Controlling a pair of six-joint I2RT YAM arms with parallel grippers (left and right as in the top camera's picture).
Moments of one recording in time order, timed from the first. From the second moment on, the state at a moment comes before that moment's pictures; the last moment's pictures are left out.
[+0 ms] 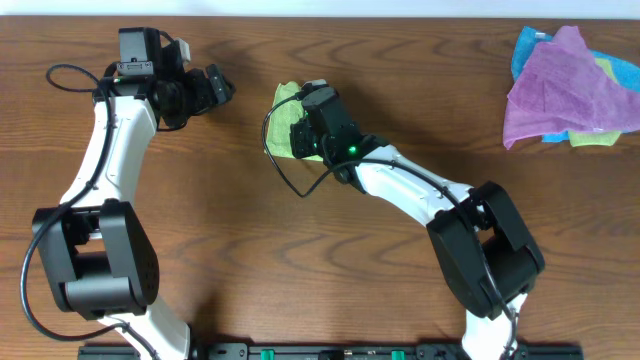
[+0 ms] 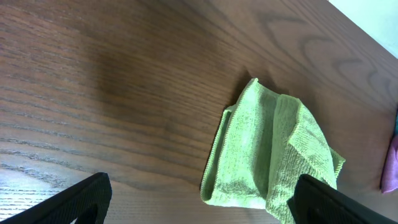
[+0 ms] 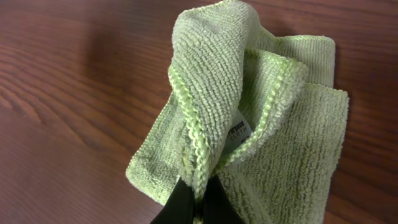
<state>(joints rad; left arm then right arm) 0.07 1.86 1.48 -0.65 0.42 -0.35 0.63 2.01 1.31 -0.06 0.00 0.41</state>
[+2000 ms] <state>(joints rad) -0.02 1.86 1.48 -0.73 0.51 -0.35 0.47 2.11 1.33 -0.22 0.08 0.52</state>
